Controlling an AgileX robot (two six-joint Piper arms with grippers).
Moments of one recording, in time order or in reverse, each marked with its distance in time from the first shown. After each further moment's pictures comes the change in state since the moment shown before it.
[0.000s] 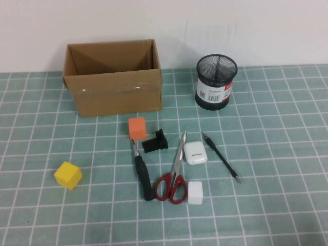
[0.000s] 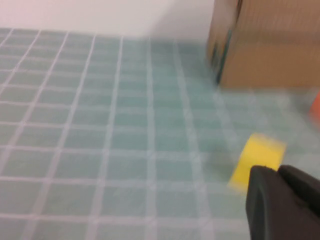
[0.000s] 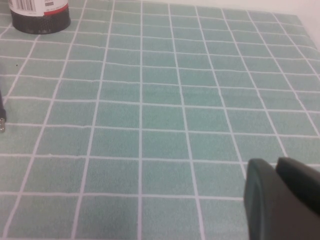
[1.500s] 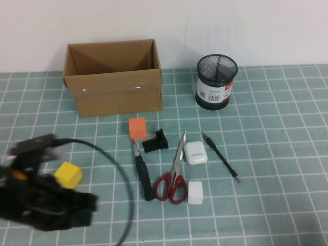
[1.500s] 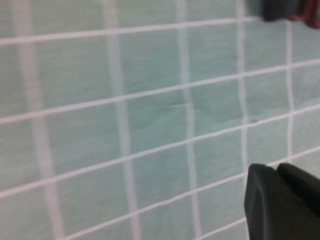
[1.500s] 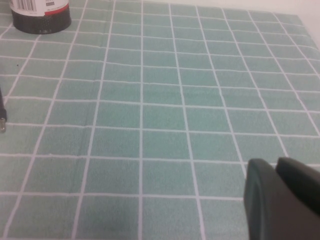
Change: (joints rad) right arm 0.000 0.000 0.000 0.000 0.000 0.000; left arm -0.249 1.183 -0.710 -0.440 0.568 0.095
